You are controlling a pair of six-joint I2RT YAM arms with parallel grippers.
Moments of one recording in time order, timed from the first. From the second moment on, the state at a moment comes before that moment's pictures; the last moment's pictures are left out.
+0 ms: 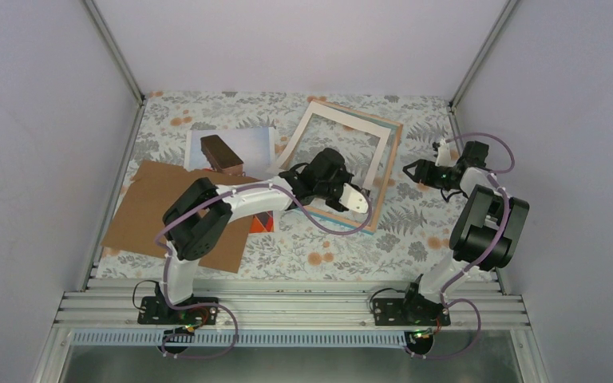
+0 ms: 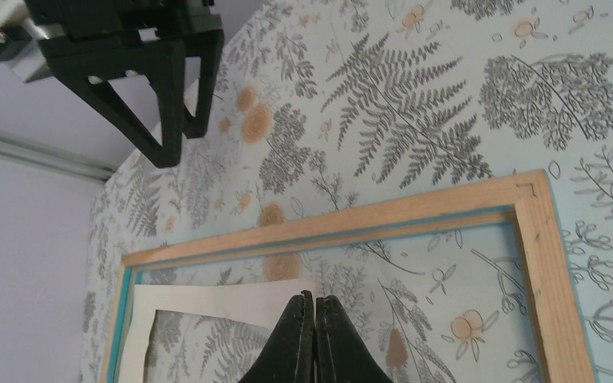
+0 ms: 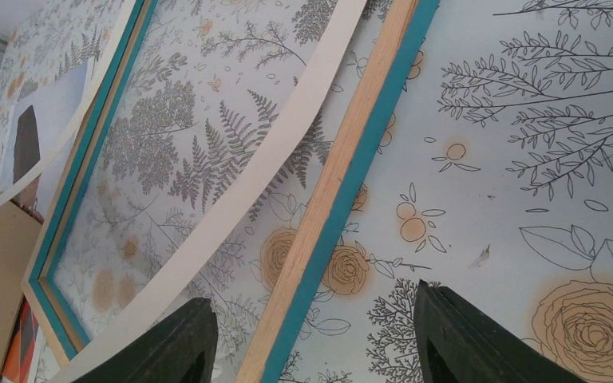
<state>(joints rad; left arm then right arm) -0.93 1.99 1.40 -0.01 0.34 1.07 -0.40 1.70 1.03 -0.42 -0.78 -0.16</state>
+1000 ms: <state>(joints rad) -0.94 2.10 1.49 0.01 0.35 0.98 -0.40 1.70 1.03 -0.43 -0.77 -0.16</state>
